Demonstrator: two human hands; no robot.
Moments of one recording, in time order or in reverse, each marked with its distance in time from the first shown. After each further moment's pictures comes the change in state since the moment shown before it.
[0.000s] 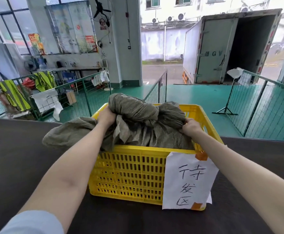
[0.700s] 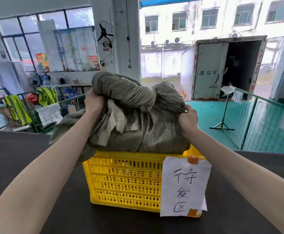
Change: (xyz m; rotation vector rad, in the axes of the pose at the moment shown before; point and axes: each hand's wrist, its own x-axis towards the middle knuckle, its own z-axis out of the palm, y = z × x) left_hand -0.056 0.052 -0.116 -0.582 0.347 0.109; right_hand -0.058 -0.069 -0.037 0.434 0.342 -0.134
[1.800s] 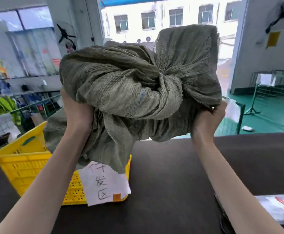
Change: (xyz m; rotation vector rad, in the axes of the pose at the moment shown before) left_hand -0.297 0.229 0.161 -0.437 -0.021 0.412; right_hand -0.003 0.068 -0.358 0.686 0.562 -0.300
